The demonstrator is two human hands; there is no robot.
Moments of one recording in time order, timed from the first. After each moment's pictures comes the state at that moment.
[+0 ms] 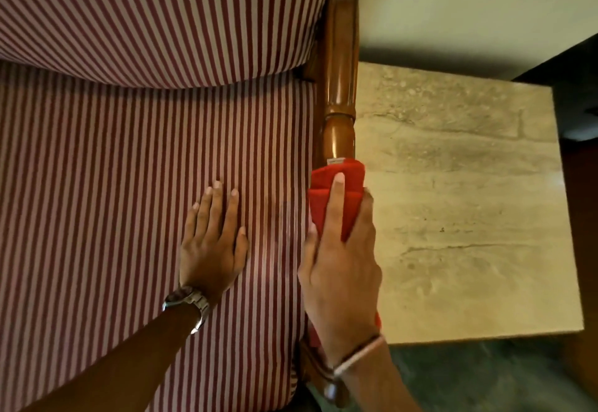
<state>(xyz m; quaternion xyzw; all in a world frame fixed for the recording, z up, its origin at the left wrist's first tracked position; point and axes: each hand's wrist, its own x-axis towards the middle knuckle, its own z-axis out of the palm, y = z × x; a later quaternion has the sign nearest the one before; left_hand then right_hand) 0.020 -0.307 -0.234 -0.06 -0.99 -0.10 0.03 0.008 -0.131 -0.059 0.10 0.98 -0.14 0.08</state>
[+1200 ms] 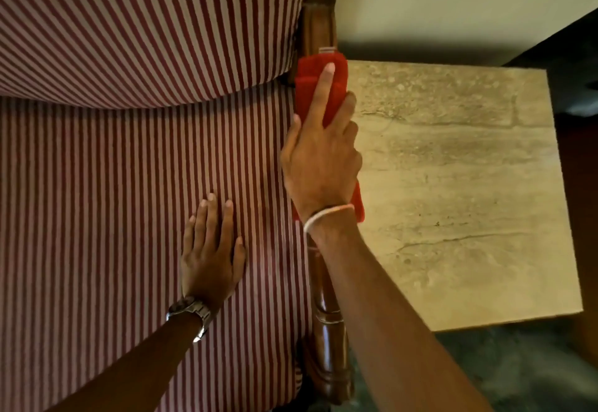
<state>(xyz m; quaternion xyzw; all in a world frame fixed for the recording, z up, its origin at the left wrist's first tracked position) 0.016 -0.307 -0.226 -0.06 -0.99 -0.08 -0.01 -0.116 -0.135 -0.076 0.13 0.98 -0.13 -0.04</state>
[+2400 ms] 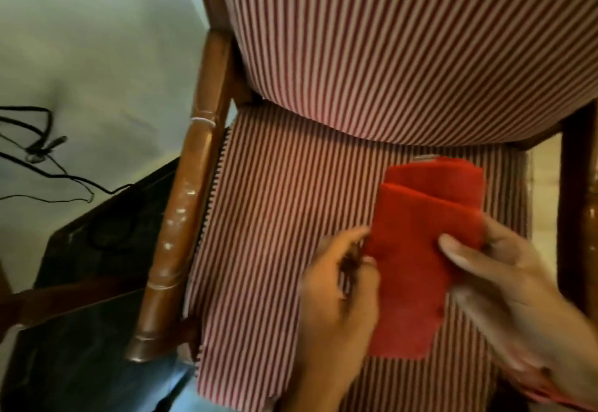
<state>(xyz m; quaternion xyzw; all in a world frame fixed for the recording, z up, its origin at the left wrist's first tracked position) 0.025 -0.495 0.031 0.24 -0.73 -0.64 -0.05 -0.032 -0.333 0.042 0.25 0.51 -0.79 0.24</state>
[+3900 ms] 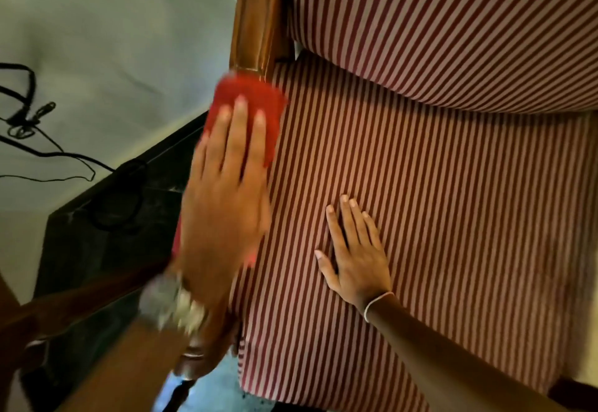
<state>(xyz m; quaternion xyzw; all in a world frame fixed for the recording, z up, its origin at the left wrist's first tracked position) -0.019 -0.707 -0.077 0.01 -1.00 -0.05 -0.01 0.033 -0.474 -0.227 -0.23 0.97 -0.04 0.06</state>
